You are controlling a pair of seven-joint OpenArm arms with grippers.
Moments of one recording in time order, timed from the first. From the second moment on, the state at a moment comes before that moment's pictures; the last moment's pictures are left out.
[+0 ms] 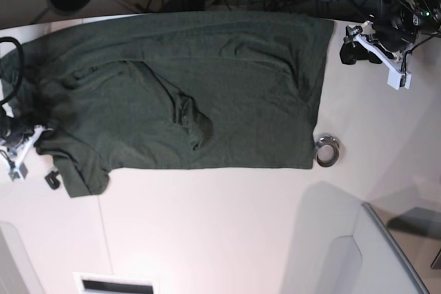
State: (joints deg) left arm 17.0 -5.7 -45.4 94.0 -25.3 -41.3 62.9; right arm 17.7 31.7 -8.1 45.4 22.0 23.7 -32.8
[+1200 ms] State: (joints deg) left arm 17.0 -6.4 -45.4 93.8 -19.2 -41.3 62.8; right arm -5.7 24.0 9.7 82.0 21.5 23.6 -56.1
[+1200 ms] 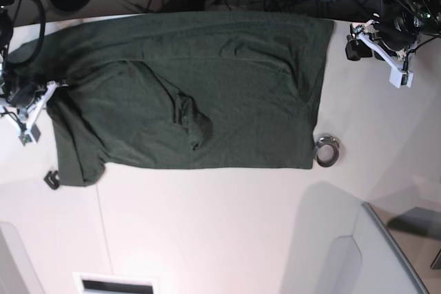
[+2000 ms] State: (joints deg) left arm 17.4 -6.4 -45.9 93.7 -18.1 -41.3 58.1; right arm 29.9 23.6 2.7 39.8 18.4 24.7 -38.5
